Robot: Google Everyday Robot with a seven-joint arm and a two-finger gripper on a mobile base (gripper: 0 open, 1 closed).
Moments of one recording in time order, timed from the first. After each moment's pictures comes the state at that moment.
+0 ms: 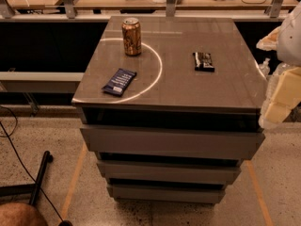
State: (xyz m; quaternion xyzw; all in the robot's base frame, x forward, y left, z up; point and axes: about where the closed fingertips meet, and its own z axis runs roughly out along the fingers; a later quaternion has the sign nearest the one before) arm 0.438 -0.217 0.976 -0.60 0.78 -0.03 0.16
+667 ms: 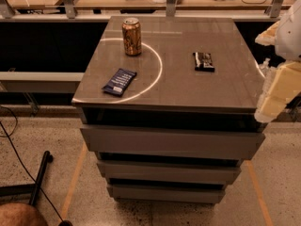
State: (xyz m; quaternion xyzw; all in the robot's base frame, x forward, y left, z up) arm 0.449 -0.215 0.981 -0.60 0.78 -0.04 0.18
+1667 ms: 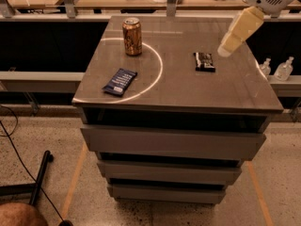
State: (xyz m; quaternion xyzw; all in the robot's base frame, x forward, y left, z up) arm 0.604 -0.207 1.015 -0.52 0.80 -0.03 0.29
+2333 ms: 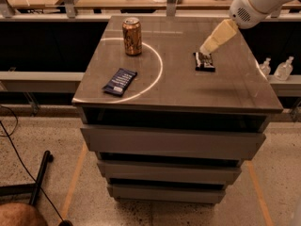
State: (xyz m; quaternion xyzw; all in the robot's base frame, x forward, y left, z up) arm 0.693 -0.212 0.957 -0.41 0.86 0.01 0.32
